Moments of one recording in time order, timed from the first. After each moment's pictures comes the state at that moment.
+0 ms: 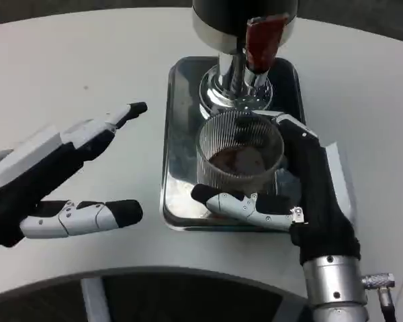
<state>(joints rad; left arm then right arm) -0.14 0.75 0.27 -0.17 0.10 -0.38 -0.55 -0.17 0.06 0.24 -0.21 -0.44 -0.08 -0.28</state>
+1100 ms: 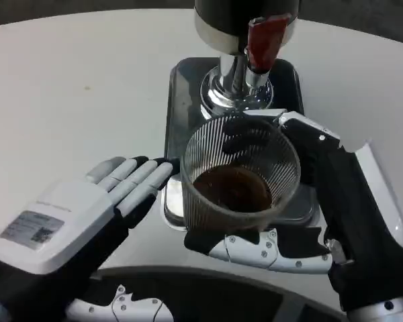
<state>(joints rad) 0.18 0.63 0.26 -0.65 0.49 -0.27 -0.42 0.12 -0.01 0.30 -0.77 -0.40 0.04 0.03</state>
